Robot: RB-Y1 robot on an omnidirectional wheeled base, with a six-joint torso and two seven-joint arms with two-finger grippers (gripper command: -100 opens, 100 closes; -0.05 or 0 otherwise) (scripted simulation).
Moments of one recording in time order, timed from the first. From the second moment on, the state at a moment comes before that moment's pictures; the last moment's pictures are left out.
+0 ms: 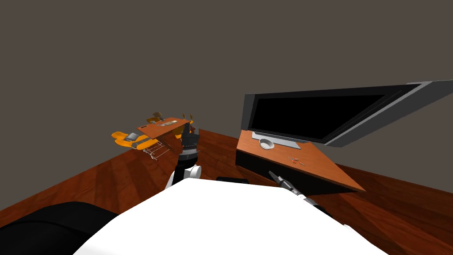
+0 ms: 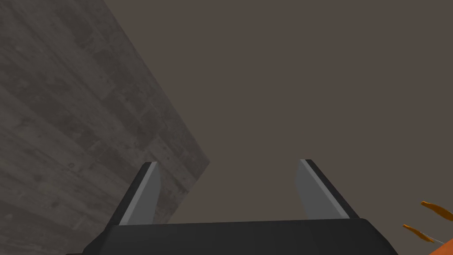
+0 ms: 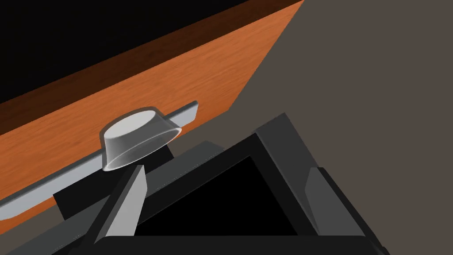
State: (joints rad) left arm 0.52 -0.04 -0.07 -2.36 -0.11 -0.41 0.04; right arm 0.76 -0.75 0.16 -1.72 0.23 -0.25 0.15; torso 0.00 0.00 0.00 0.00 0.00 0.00
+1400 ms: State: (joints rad) left arm 0.52 -0.04 -0.07 -2.36 -0.11 -0.41 0.04; right arm 0.83 -0.98 0.24 -1.42 0.26 -0.06 0.30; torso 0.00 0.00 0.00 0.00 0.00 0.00
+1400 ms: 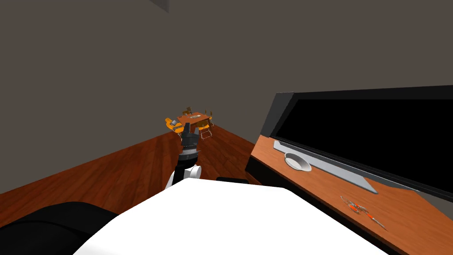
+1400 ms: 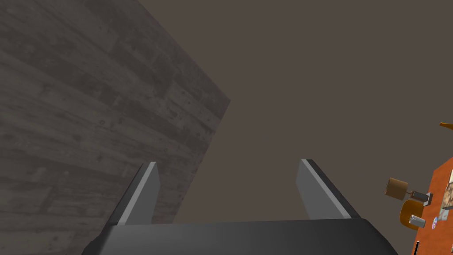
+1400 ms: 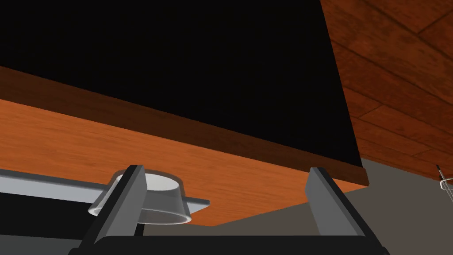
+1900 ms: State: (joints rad) left arm 0.52 -0.04 -0.07 -2.36 -0.11 -0.41 0.04; right arm 0.80 -0.99 0.27 -1.25 0.28 0.00 0.39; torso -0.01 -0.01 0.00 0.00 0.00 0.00
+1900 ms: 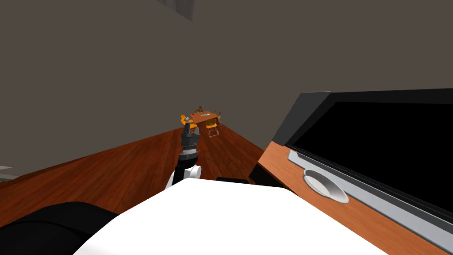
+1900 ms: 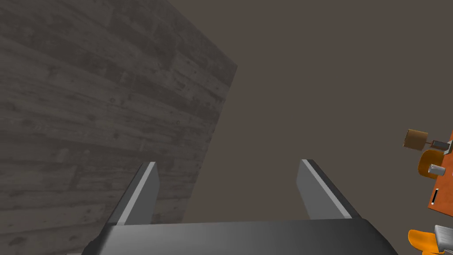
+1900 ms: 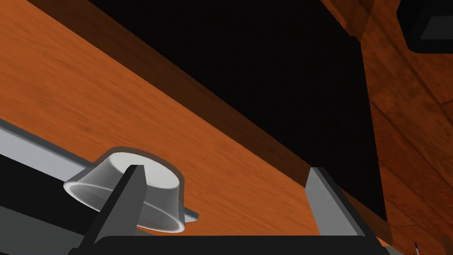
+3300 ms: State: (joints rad) left arm 0.52 -0.04 -0.07 -2.36 -0.11 -0.41 0.04; right arm 0.72 -0.90 0.30 -0.99 0.28 0.03 0.53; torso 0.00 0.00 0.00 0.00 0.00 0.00
